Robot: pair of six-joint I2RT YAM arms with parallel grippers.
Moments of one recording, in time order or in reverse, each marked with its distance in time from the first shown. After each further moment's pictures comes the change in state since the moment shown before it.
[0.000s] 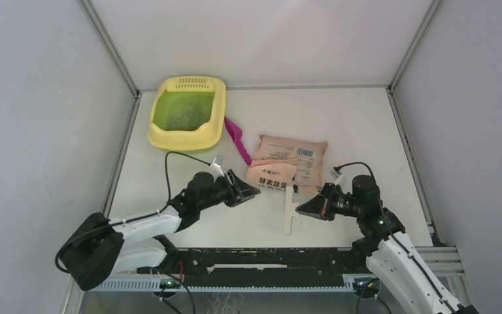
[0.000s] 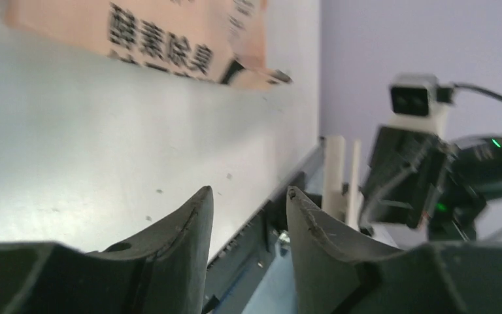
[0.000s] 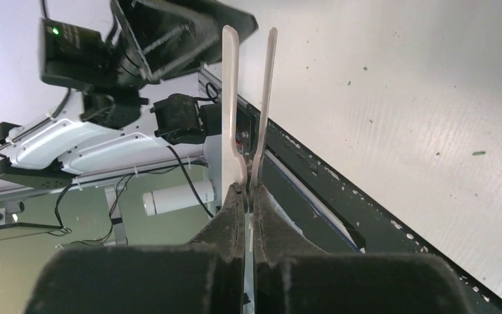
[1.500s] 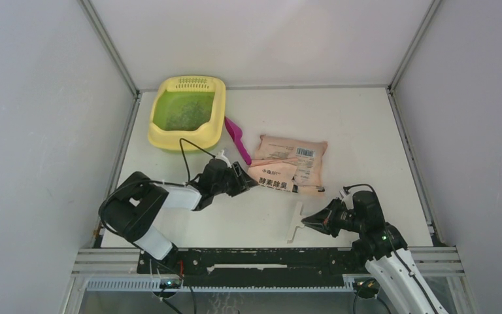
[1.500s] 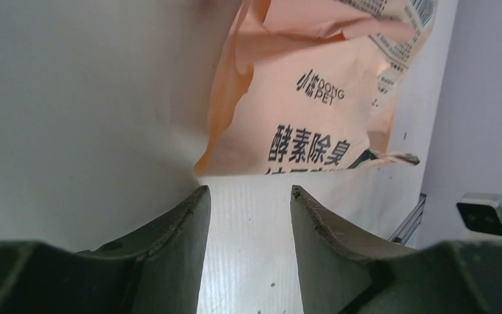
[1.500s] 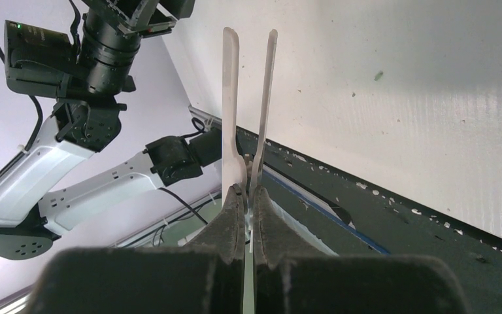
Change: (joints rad) left arm 0.112 0.394 0.223 -0.146 -0.113 0.267; right arm -0.003 -0.270 -0.122 -0.294 0.147 0.237
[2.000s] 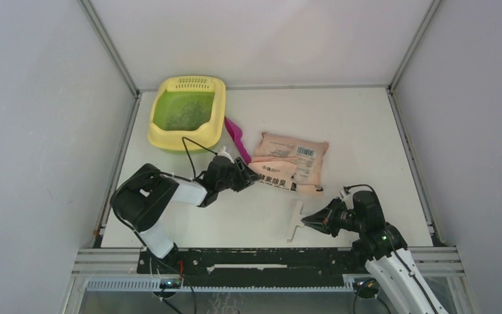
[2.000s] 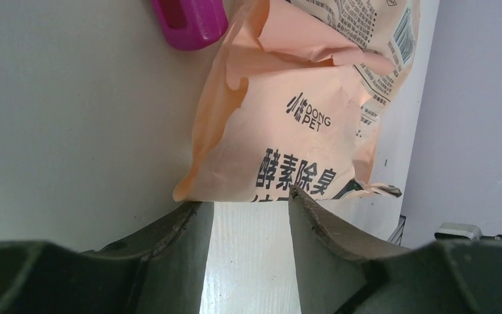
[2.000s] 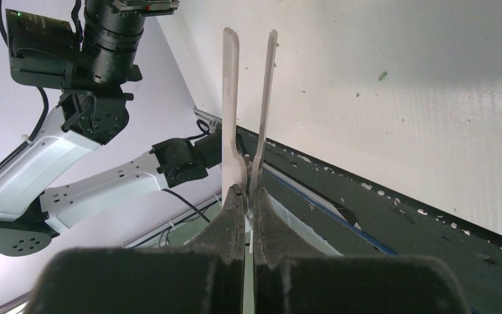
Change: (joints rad) left arm 0.000 0.126 0.058 0.127 -0.024 -0.077; right arm 0.000 0.000 0.000 0.008 0.002 0.025
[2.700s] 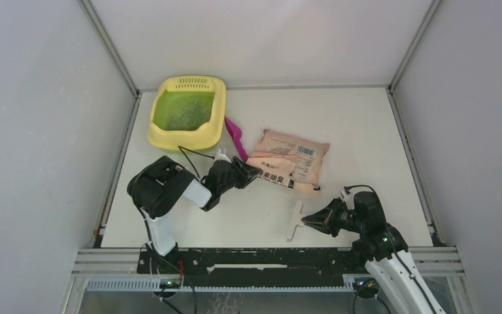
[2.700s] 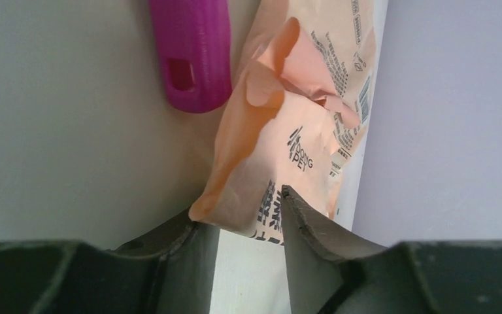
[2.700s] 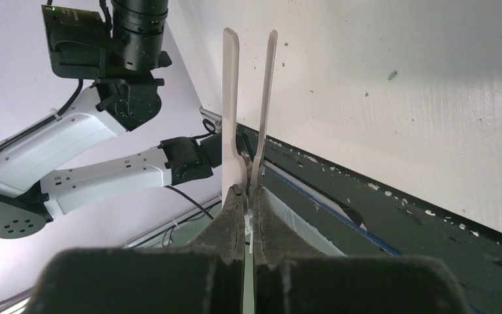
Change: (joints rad) left arm -0.005 0.157 -0.027 0.315 -0.097 -0.195; right arm 0.000 -0.028 0.000 -0.002 -0.003 0.016
